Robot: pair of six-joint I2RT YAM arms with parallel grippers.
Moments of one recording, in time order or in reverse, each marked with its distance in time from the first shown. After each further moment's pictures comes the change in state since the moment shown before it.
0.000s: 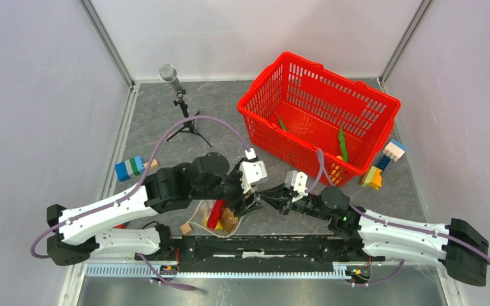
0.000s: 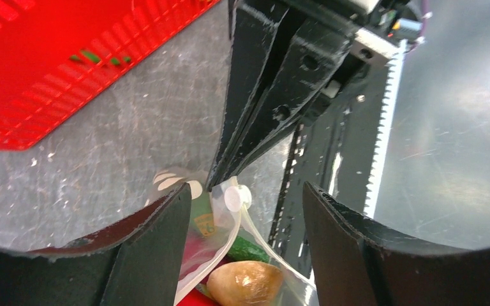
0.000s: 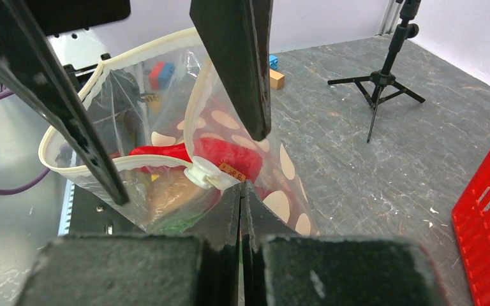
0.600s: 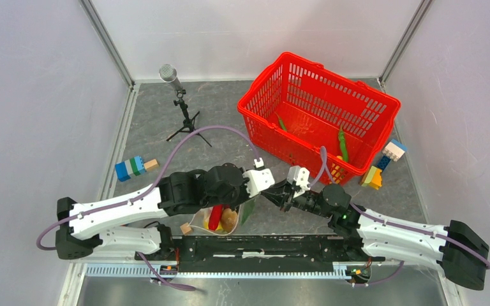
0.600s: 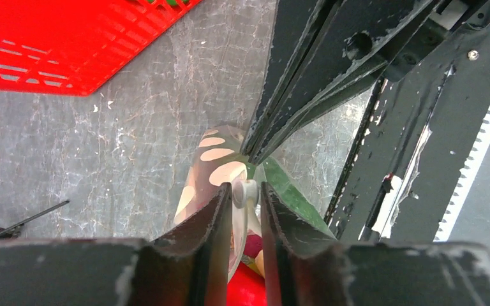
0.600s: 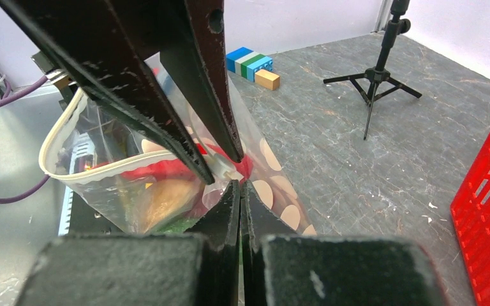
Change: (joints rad) left arm -0.049 0.049 -0.036 -0.049 -0.246 0.058; right arm -0.050 0.011 -0.008 0.026 -0.037 0.041
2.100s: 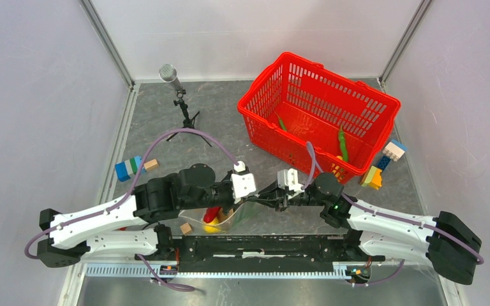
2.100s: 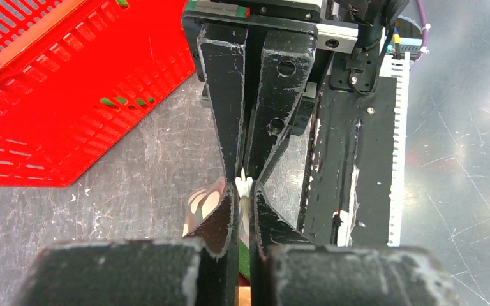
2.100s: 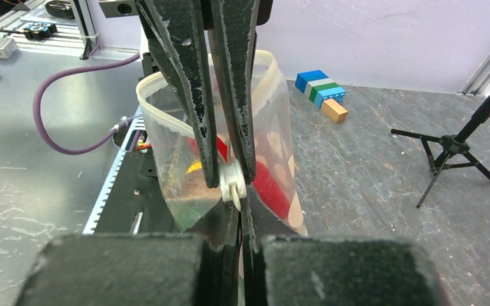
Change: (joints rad) left arm 0.004 -0.190 -0.087 0.179 0.230 0.049; right arm -0.073 0.152 0.108 0.060 -0.394 -0.096
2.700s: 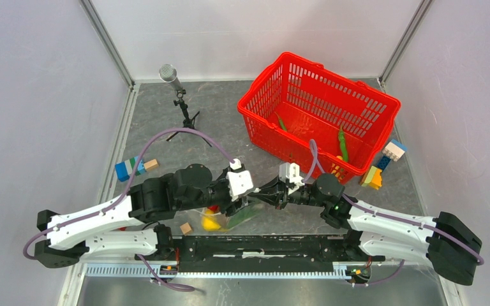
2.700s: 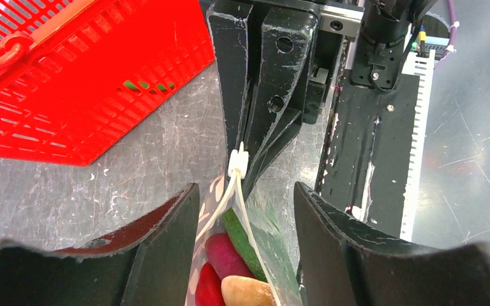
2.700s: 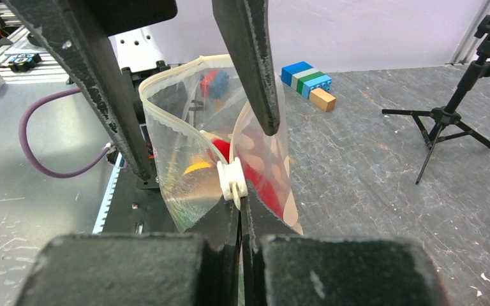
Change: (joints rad) left arm -0.003 -0.018 0.019 -0.048 -0.089 -0.008; right arm -0.005 -0.006 -0.016 0.020 0.104 0.097
